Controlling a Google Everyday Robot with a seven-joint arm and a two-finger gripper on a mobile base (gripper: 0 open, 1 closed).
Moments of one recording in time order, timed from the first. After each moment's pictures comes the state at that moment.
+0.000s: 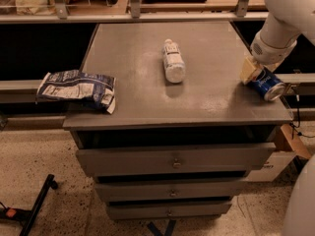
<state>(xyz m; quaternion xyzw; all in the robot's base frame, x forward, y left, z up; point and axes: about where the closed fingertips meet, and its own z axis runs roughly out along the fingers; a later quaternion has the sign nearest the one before) 0.658 -0.312 0.834 -0.16 0.97 -0.06 0.14</state>
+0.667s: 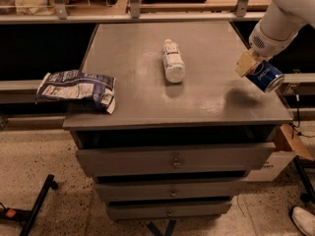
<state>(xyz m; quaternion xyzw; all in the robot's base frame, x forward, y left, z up) 0.655 -0.283 0.869 -0.26 0.95 -0.07 0.18</state>
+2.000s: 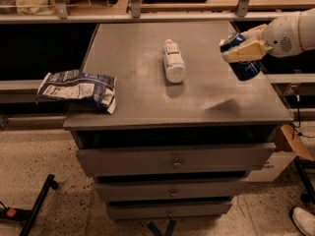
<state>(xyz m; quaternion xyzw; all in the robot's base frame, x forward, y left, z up) 0.645 -0.224 0.934 -0.44 0.75 0.19 0.46</state>
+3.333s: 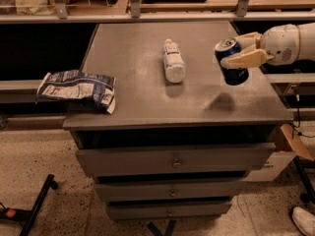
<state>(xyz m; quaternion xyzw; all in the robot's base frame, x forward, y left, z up) 0.634 -0.209 0.926 -0.51 0.62 0.34 0.49</state>
